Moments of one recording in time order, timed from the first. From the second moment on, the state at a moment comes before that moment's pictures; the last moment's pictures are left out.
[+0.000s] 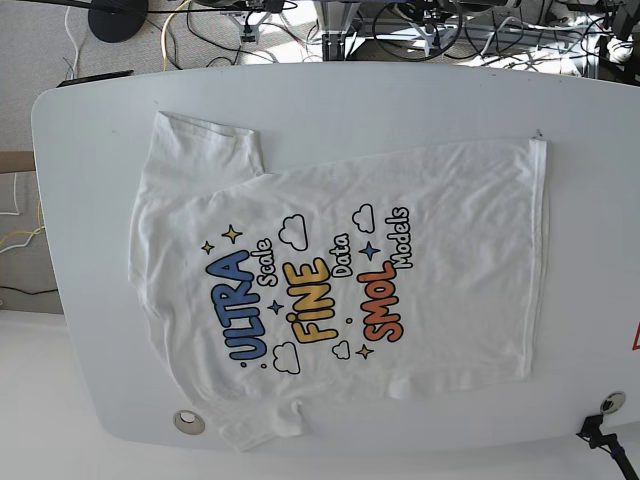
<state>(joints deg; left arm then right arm) -0.2 -2.2 -1.1 0.4 -0.8 -1.9 2.6 -1.1 -0.2 -0.3 -1.1 2.2 0.6 -2.3</state>
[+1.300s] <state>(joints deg) 4.8 -3.1 -0.5 2.7 0.1 -1.9 1.7 -5.9 0.7 0.7 2.3 1.8 1.5 -2.4</state>
